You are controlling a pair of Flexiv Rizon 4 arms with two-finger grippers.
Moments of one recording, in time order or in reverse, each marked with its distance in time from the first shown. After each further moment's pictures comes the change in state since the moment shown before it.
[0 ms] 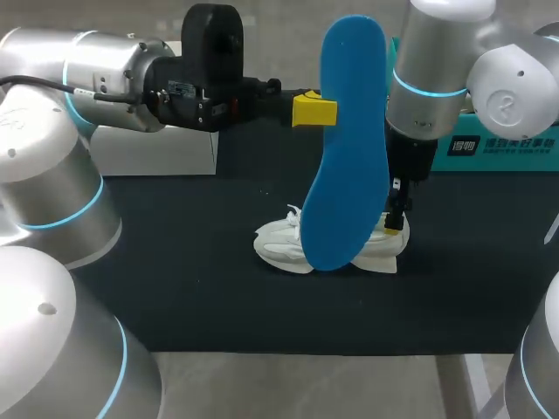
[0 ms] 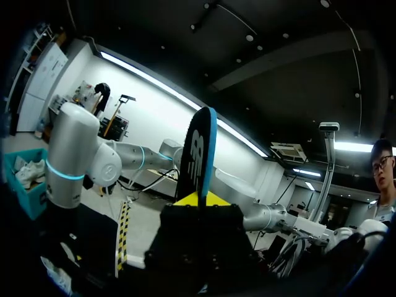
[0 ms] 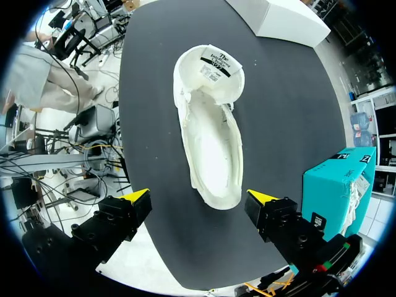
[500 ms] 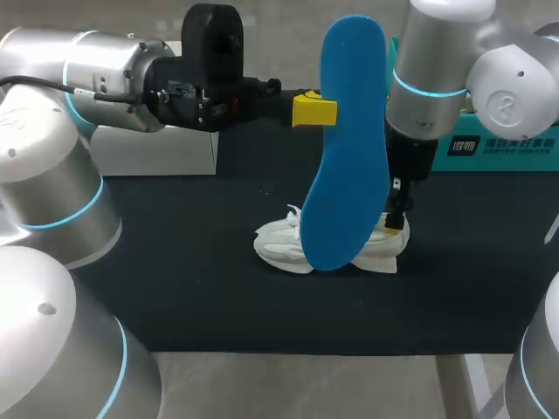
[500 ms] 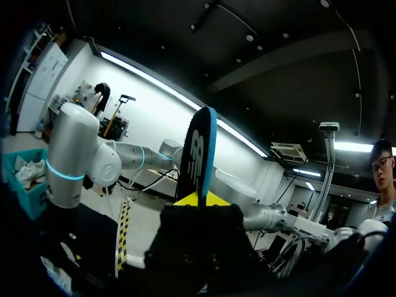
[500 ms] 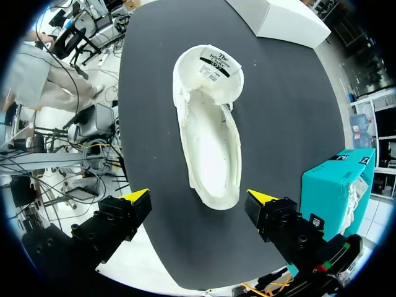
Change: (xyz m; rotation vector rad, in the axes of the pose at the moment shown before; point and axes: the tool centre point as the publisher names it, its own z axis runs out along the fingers) left arm 0.000 0.000 0.000 0.000 0.000 0.000; right arm -0.004 0.000 0.000 0.001 -0.011 -0.016
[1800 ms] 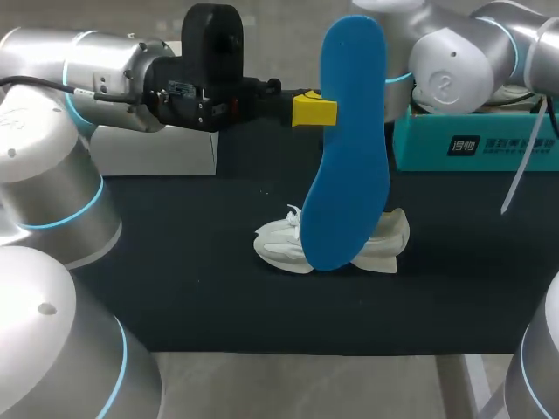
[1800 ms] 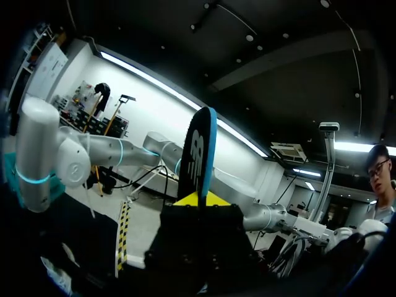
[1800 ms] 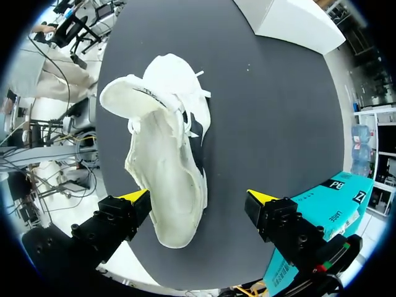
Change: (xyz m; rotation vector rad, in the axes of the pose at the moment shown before) left arm 0.000 0.000 0.000 0.000 0.000 0.000; right arm -0.054 0.049 0.026 0.072 -0.009 -0.054
